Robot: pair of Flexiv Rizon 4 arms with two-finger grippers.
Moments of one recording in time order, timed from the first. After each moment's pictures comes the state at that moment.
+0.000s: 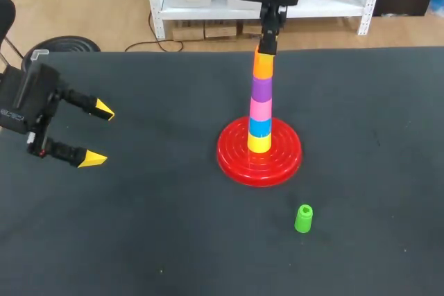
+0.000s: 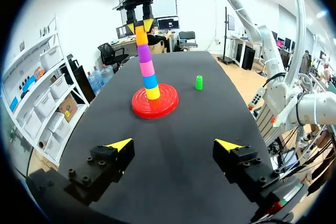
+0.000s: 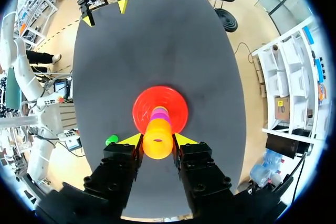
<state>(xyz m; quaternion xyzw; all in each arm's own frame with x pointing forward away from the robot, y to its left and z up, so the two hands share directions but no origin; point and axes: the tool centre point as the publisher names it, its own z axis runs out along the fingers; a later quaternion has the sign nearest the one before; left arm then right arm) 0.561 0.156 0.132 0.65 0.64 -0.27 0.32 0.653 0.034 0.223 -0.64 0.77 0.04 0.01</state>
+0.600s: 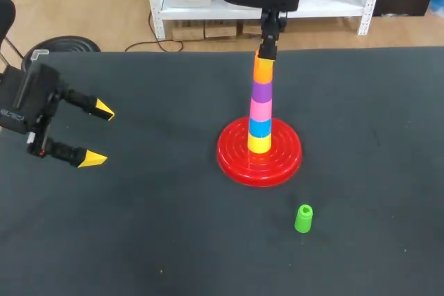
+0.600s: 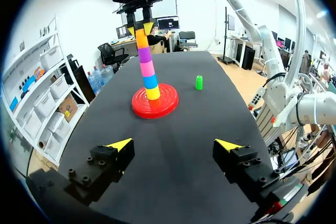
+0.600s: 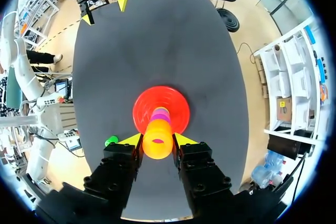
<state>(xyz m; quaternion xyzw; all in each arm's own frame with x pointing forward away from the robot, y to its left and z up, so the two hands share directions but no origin) 0.561 0.156 0.132 0.65 0.64 -0.27 0.32 0.654 0.033 0.213 -0.64 0.77 0.05 0.01</state>
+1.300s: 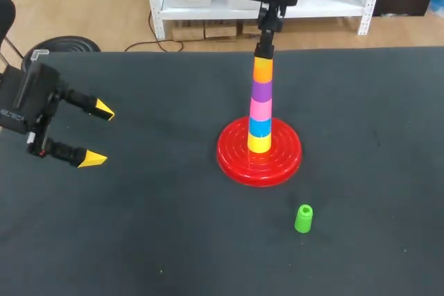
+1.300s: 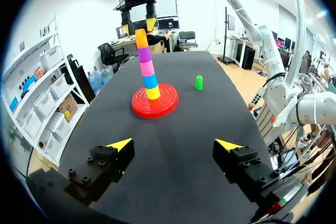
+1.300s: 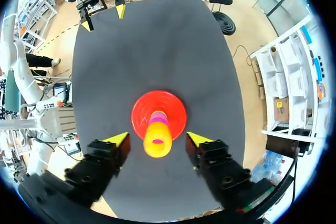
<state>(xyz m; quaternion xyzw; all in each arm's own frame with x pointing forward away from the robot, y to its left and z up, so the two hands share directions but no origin) 0.561 0.156 0.132 0.65 0.64 -0.27 0.32 0.654 0.036 0.229 -0.63 0.77 0.04 0.04</state>
